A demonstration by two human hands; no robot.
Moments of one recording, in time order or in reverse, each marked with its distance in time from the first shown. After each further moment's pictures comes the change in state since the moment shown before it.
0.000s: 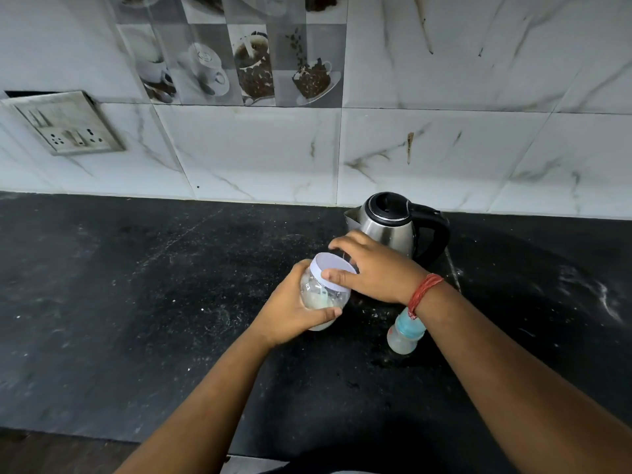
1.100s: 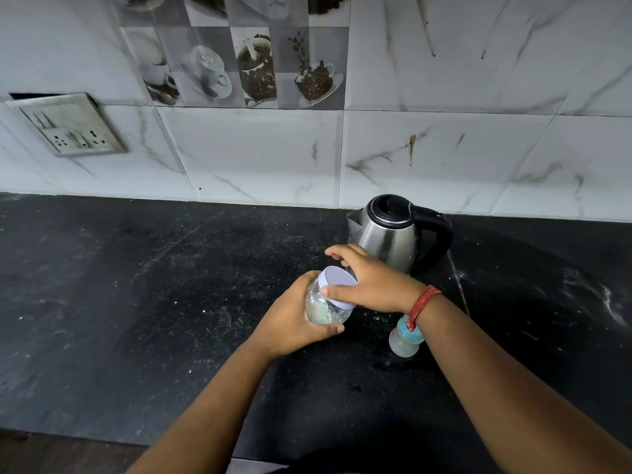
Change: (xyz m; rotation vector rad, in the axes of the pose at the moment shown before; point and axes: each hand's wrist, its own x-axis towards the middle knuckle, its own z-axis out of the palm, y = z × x) left_hand -0.005 -0.014 0.006 0.138 -0.043 0.032; right_hand -0.003 -0.004 0.015 0.271 -0.076 0.050
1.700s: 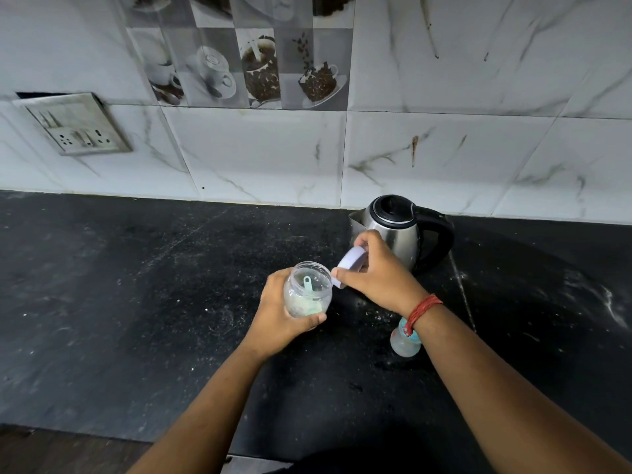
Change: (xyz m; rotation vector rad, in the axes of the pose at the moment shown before) left_hand -0.007 -0.035 -0.004 -0.080 0.237 -0.003; right_hand 0.001 0.010 0.009 0.116 0.363 0.093
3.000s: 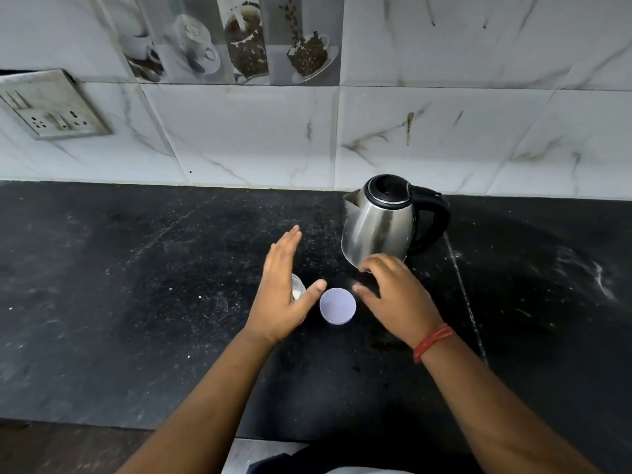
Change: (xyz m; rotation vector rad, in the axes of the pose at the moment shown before) left_hand 0.000 0.037 0.001 0.137 0.053 0.293; right_hand -0.049 0.048 0.021 -0.339 0.167 -0.189
